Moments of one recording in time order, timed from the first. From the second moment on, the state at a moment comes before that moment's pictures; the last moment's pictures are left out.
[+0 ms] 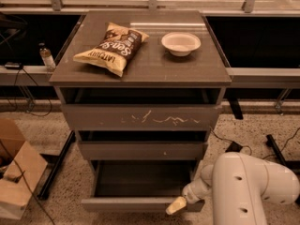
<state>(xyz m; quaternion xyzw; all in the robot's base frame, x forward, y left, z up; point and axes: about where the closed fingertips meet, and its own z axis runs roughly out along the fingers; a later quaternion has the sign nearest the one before) 0.489 -0.150 0.170 -0.33 0.89 0.32 0.06</state>
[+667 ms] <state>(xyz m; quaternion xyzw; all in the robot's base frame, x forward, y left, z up) 0.475 -0.148 0.162 -0.32 0.89 0.33 0.04</state>
